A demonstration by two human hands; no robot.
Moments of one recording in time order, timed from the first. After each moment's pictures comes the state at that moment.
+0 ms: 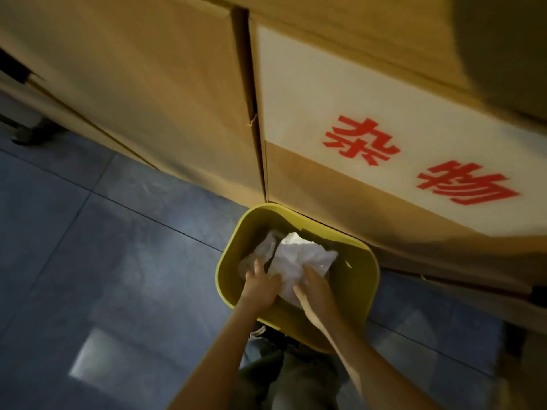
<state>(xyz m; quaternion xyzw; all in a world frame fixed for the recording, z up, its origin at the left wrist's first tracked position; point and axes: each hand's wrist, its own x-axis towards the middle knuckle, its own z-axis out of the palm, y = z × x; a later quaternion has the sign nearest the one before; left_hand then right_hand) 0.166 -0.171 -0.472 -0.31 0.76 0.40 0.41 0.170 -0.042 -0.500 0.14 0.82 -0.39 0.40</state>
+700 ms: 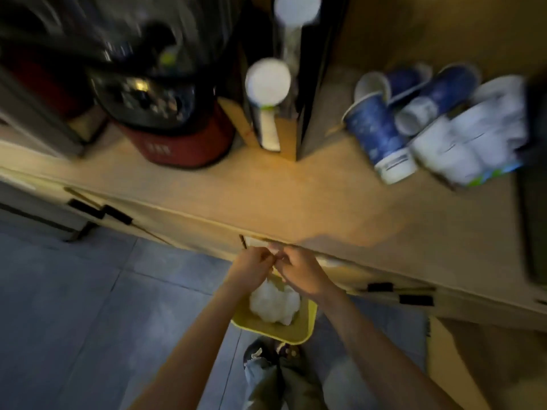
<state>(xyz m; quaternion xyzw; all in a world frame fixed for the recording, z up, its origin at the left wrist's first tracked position) 0.084 -0.173 -0.112 -0.05 0.88 0.40 0.27 0.090 -0.048 -0.115 0.02 0.85 -0.45 0.28</state>
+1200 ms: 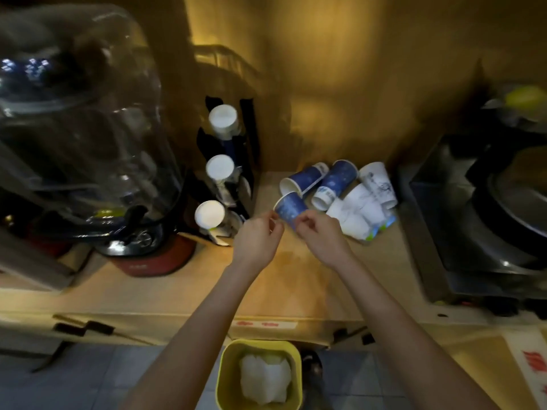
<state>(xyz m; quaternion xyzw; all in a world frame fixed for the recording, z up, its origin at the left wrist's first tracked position) -0.008 -0.074 0.096 0.13 0.92 0.36 -0.01 0.022 0.059 0.103 0.08 0.90 -0.44 -0.03</state>
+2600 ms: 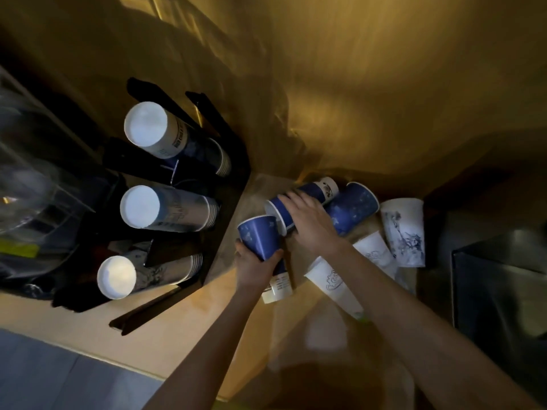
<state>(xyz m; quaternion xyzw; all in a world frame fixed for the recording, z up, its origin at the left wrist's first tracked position) -0.131 0.044 -0.025 -0.26 0.83 0.47 0.13 -0.207 0.172 -0.009 -0.19 0.97 -0.12 0.09</state>
